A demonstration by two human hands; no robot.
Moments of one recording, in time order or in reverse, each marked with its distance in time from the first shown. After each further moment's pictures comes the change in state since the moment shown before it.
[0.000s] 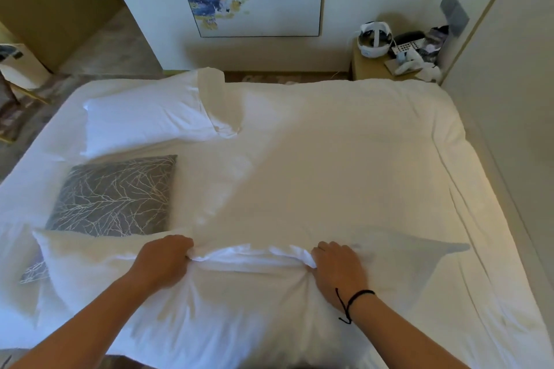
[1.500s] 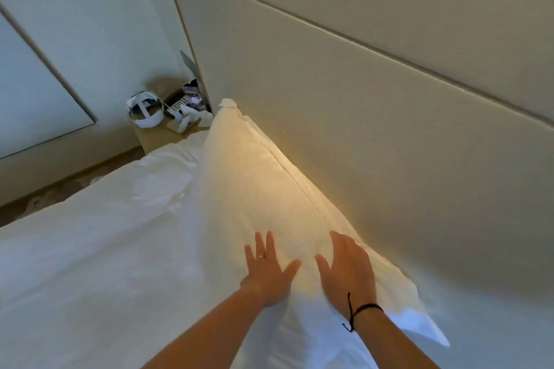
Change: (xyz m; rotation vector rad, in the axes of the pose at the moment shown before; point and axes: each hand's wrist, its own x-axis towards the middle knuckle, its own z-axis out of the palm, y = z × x) left_hand 0.072 0.666 -0.030 -0.297 -0.296 0.599; right_hand -0.182 0.382 -0.077 0.402 0.556 1.060
